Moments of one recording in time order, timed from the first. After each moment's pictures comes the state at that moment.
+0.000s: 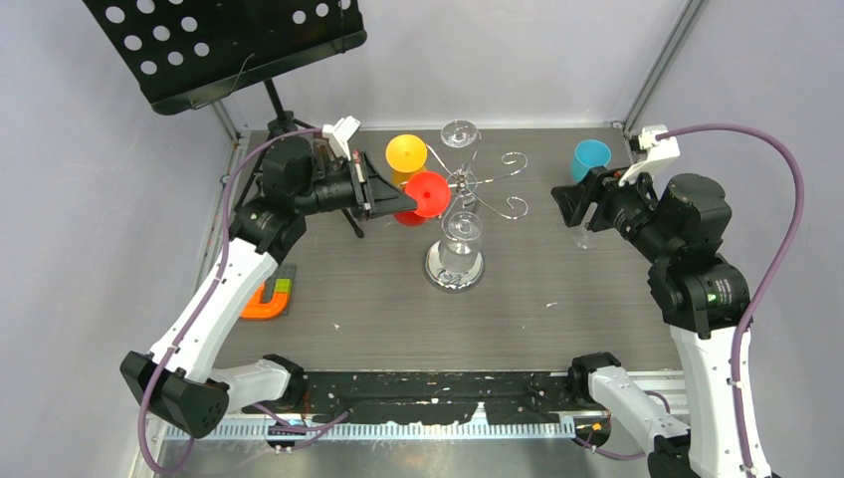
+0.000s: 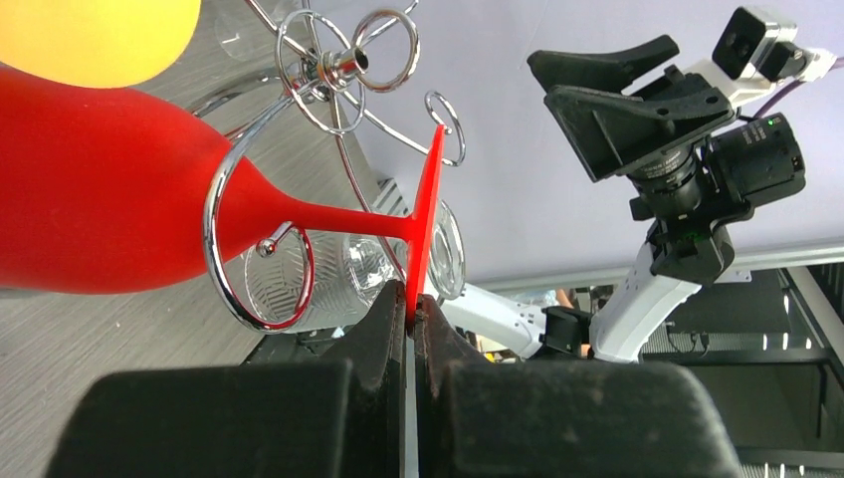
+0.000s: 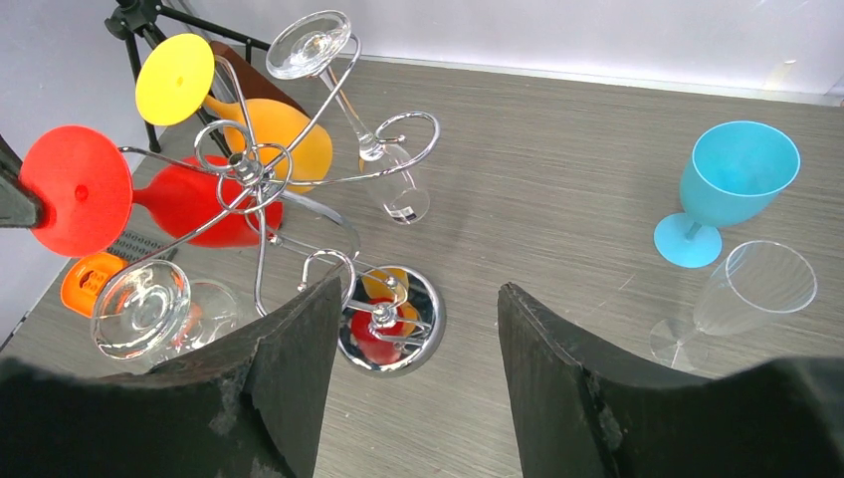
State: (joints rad) left arm -0.43 1.19 1.28 -0.32 0.78 -0.94; right arm 0.16 0.84 1.39 -0.75 -0.22 0.17
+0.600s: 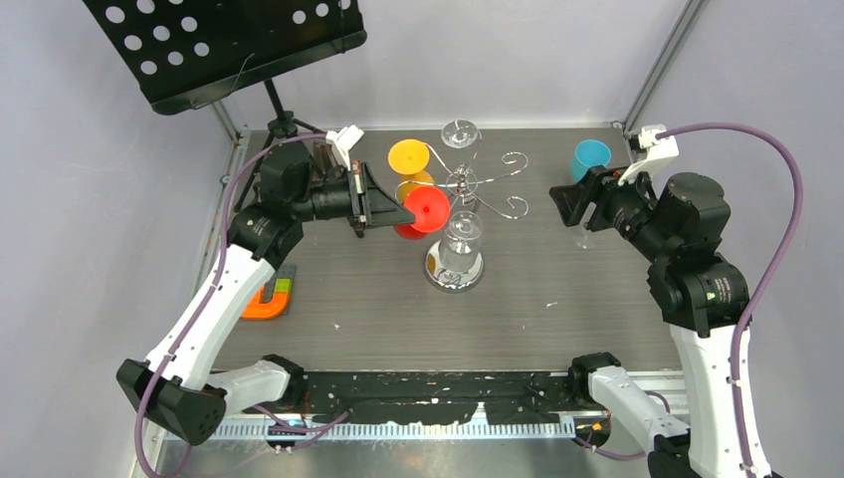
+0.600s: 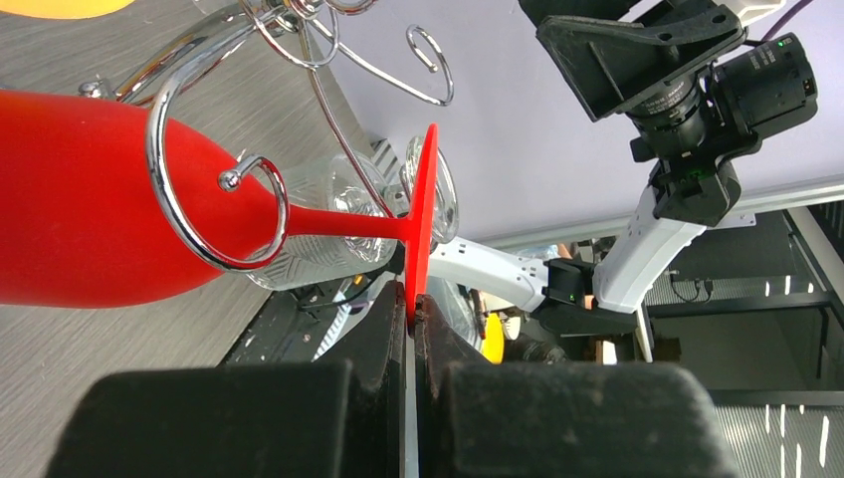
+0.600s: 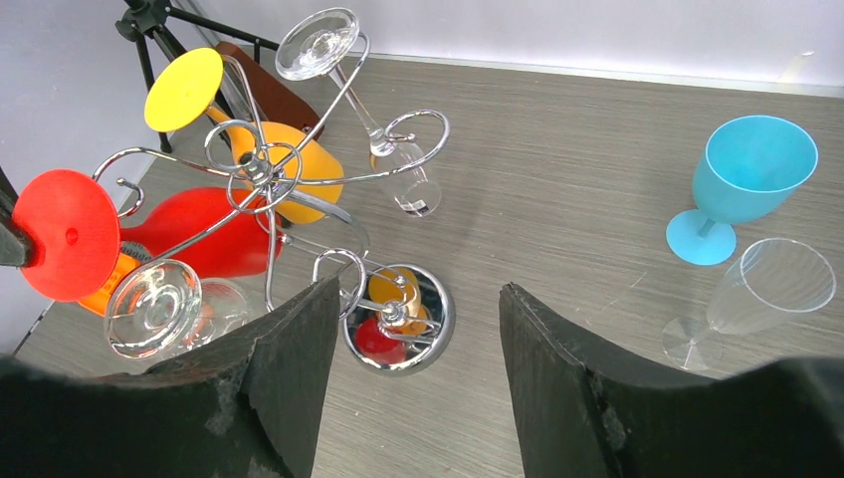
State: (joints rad) left arm -0.43 1.15 1.26 -0.35 0.87 -0.88; right arm 0.16 0.84 1.39 -0.75 -0.23 0.19
